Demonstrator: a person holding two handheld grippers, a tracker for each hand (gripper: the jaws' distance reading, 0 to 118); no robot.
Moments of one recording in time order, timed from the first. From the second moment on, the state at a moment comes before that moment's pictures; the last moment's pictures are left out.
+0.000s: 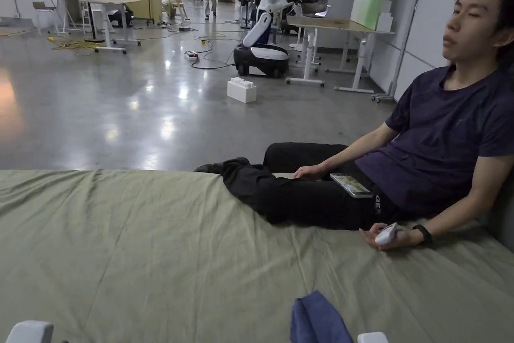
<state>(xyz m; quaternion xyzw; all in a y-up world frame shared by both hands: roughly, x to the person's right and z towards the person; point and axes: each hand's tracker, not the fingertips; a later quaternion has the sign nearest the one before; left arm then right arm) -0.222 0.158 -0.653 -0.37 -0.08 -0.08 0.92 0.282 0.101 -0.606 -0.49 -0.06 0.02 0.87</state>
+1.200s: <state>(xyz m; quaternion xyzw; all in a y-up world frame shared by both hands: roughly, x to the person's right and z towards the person) -0.256 0.436 -0.584 -0.16 -0.07 -0.02 0.98 0.258 0.454 -0.513 -0.07 -0.12 0.07 0.99</state>
